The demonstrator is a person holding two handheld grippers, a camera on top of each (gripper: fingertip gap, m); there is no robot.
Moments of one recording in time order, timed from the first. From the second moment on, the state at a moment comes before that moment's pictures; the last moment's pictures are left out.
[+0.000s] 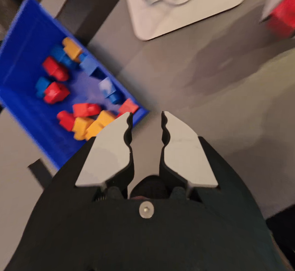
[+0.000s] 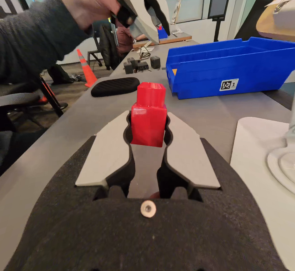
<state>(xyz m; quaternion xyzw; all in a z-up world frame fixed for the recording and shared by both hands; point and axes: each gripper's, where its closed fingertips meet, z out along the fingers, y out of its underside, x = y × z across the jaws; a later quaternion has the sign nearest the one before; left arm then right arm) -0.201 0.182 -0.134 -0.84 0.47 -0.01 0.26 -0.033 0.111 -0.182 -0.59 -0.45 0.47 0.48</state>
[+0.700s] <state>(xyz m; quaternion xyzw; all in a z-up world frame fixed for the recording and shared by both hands) -0.281 0.306 -0.201 -0.70 0.67 0.21 0.17 -0.028 0.106 -0.175 -0.56 -0.44 0.52 0.47</state>
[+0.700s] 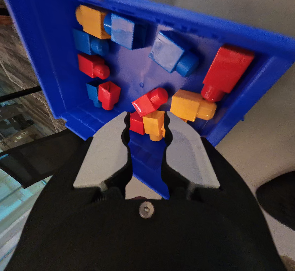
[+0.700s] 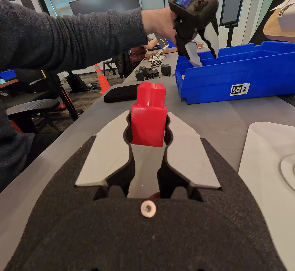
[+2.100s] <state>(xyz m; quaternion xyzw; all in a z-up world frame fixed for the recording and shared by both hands) -0.296 0.354 -0.276 -0.76 0.64 0.13 0.06 -0.027 0.103 -0.174 -0.56 -0.44 0.53 0.46</state>
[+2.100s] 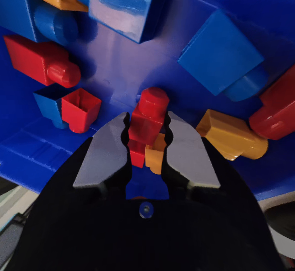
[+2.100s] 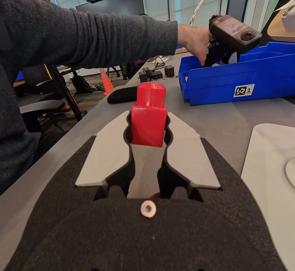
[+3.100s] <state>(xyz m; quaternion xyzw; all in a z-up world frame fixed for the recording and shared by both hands) -0.005 0.143 -0.095 -0.65 0.35 -0.51 0.44 -0.018 0.119 -0.168 -0.57 -0.39 0.55 0.48</state>
